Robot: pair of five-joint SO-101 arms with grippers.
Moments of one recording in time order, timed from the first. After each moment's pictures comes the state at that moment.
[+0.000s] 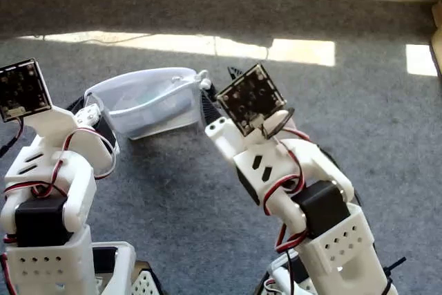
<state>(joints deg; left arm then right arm) -11.1 -62.4 34.2 67.3 21.1 -35.0 -54.4 30.5 49.0 17.4</state>
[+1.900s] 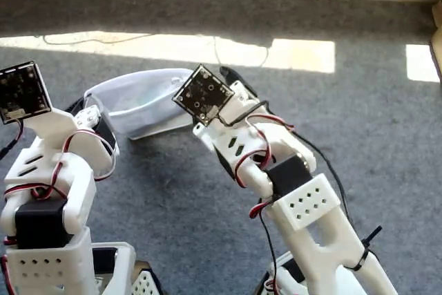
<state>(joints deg) -11.1 -62.5 35.1 67.2 21.1 -35.2 -43.3 36.7 39.5 29.6</state>
